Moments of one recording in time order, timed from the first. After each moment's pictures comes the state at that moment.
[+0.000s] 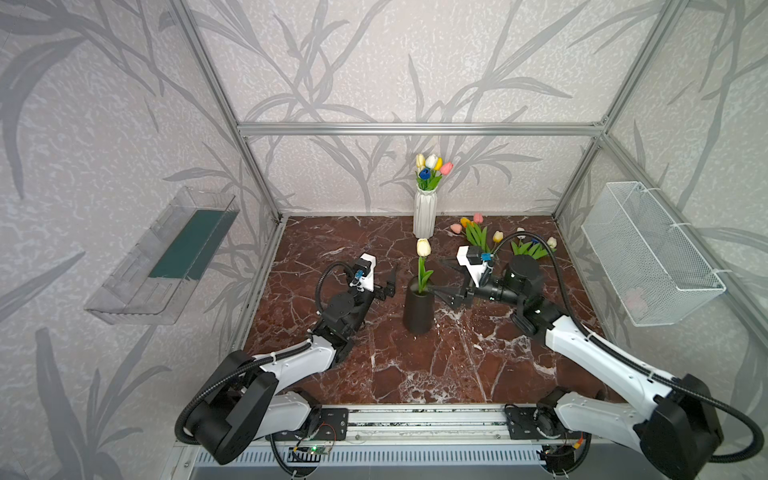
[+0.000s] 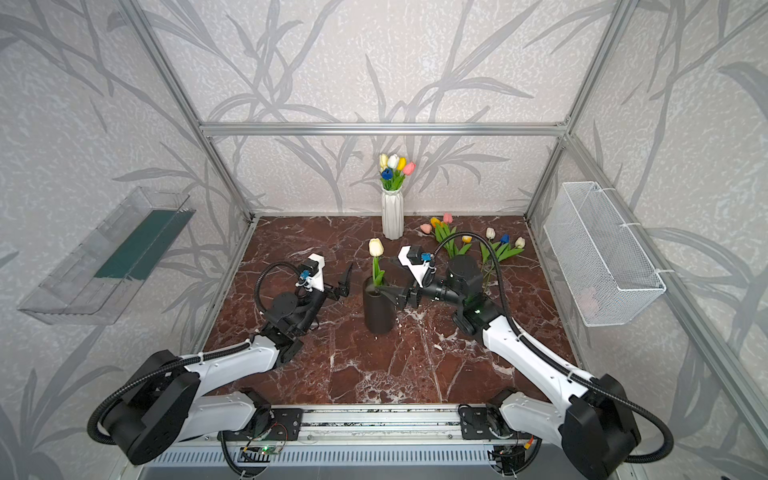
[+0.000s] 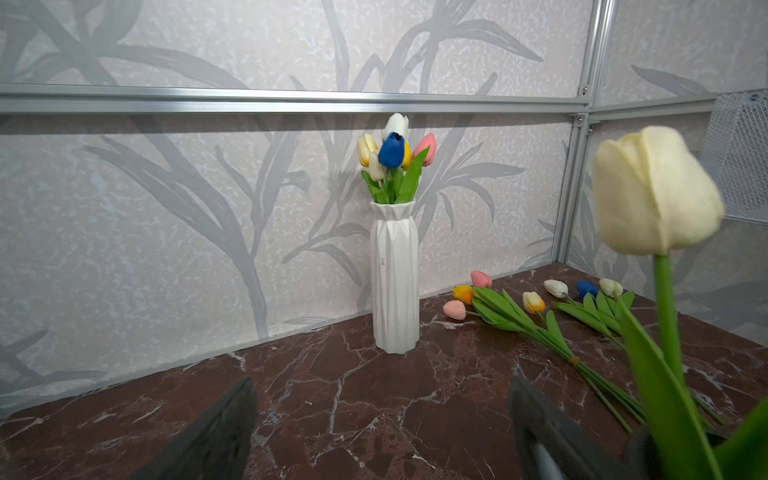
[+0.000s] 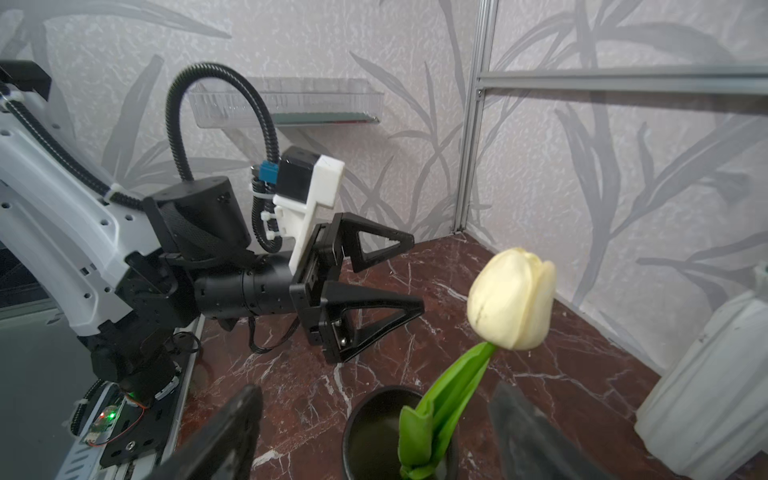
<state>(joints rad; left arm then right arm) -0.54 1.26 0.38 1.05 -0.18 0.04 0.55 1.09 0.77 0.30 -0.66 -0.03</state>
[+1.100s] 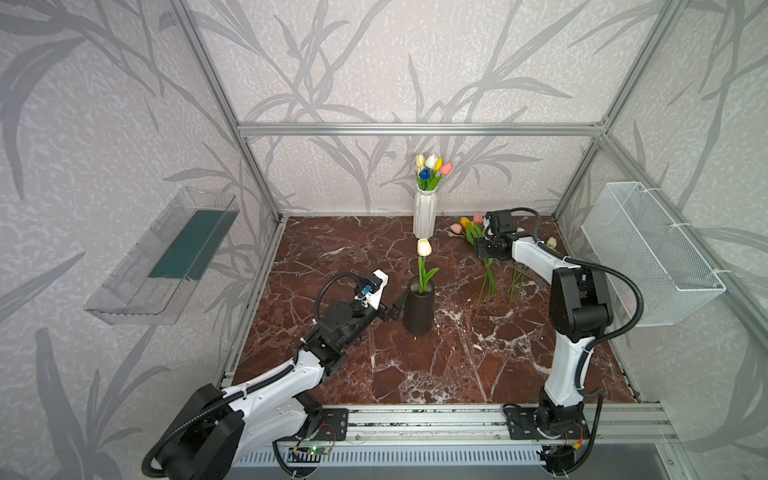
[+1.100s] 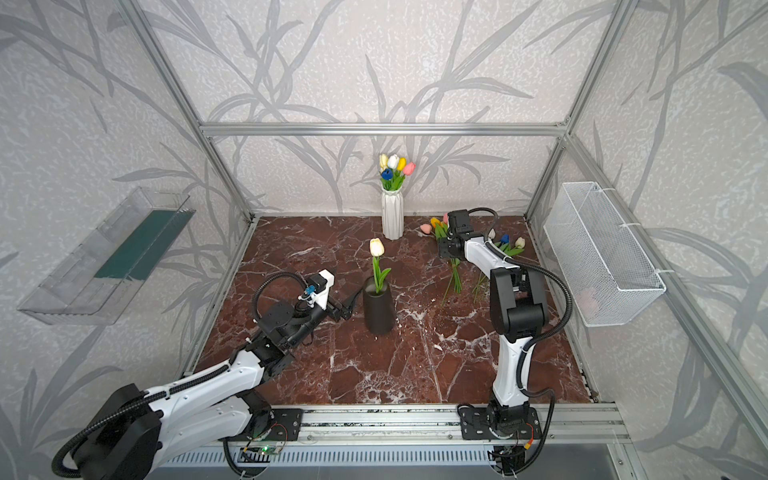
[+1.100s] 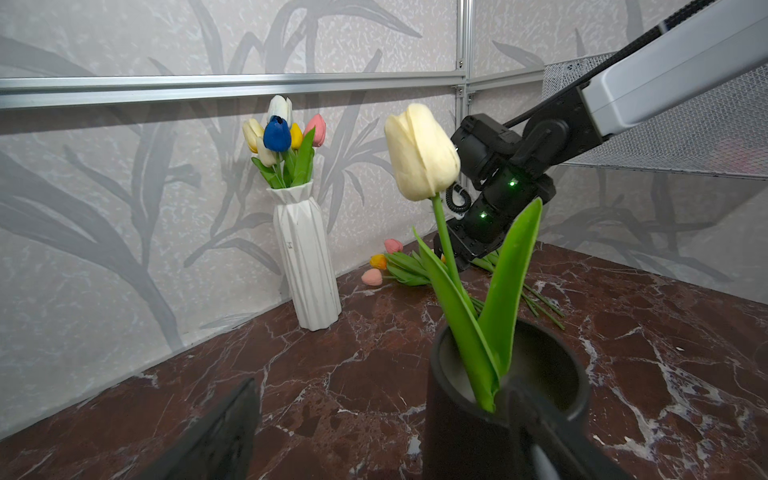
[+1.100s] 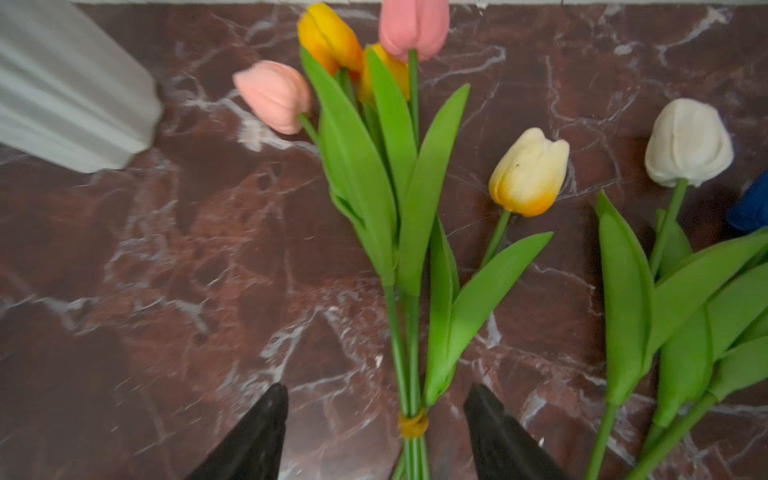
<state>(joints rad) -0.64 1.04 0.35 0.74 0.03 0.09 0.16 2.07 1.57 -0.46 0.06 0.13</state>
